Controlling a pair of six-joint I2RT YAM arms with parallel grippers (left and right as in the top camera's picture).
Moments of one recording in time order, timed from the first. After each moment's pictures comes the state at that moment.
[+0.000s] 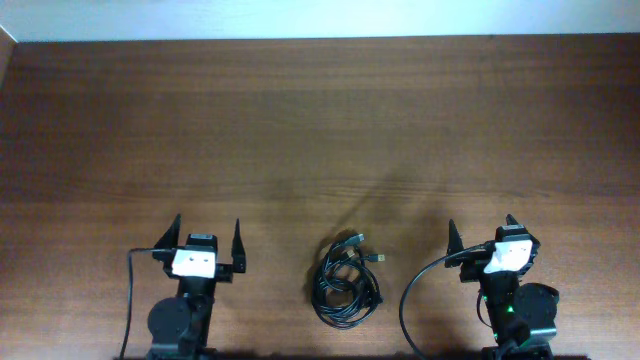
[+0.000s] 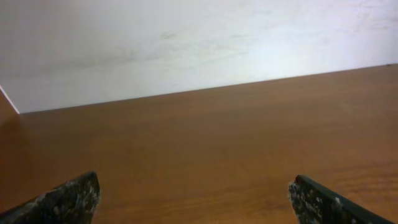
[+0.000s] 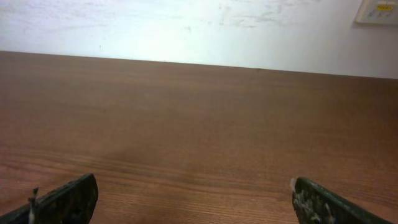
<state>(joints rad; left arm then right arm) -0.04 0.01 0.01 -0.06 0.01 0.13 0.07 0.11 0.01 -0.07 -0.01 -0.03</state>
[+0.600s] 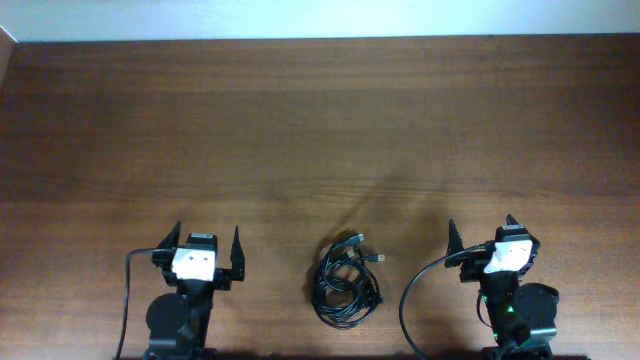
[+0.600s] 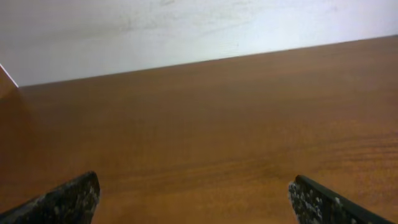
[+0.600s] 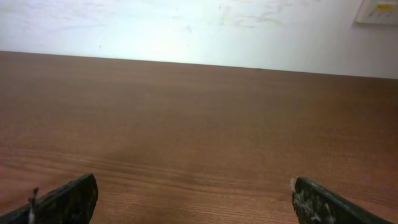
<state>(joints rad) -0.04 0.01 0.09 -0.27 -0.01 0.13 0.07 0.11 0.01 -0.07 -0.01 -0.03</state>
